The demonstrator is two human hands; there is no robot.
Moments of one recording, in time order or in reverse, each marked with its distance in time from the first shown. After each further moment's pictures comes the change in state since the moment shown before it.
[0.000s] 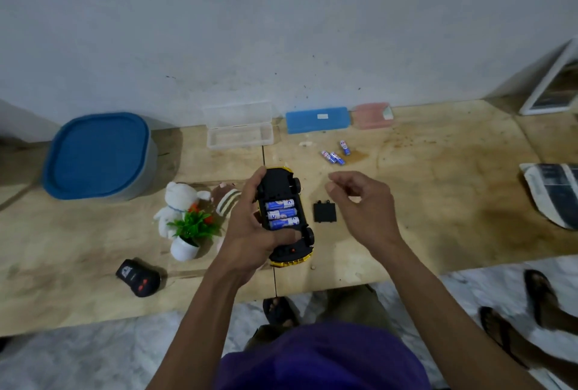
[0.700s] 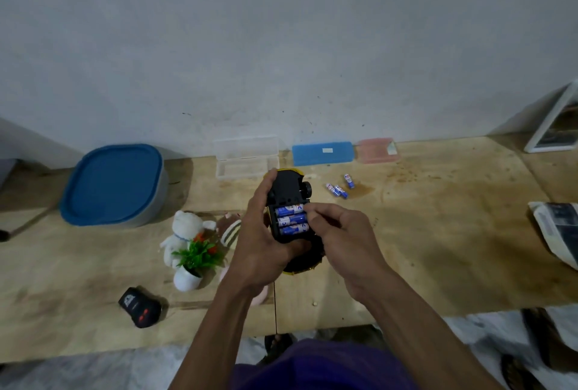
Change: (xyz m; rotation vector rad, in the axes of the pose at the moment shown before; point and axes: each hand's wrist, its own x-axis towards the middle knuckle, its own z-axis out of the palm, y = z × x) left_hand 0.014 0.036 0.020 0.101 0.013 0.239; right_hand -0.011 -0.062 0.009 0.422 -0.212 0.322
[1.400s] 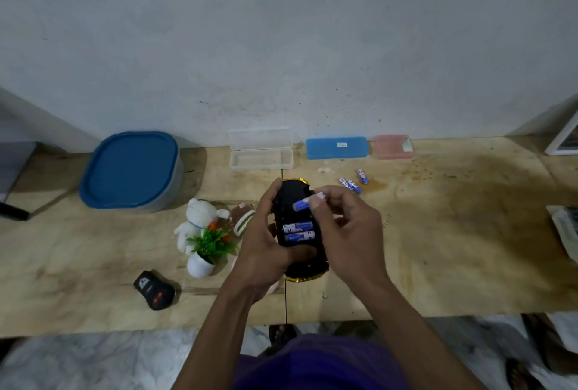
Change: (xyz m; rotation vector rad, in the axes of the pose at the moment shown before) left_hand -0.020 -0.020 -0.019 -0.080 0.010 -0.140; right_hand -0.008 0.009 0.022 -0.211 0.170 -0.401
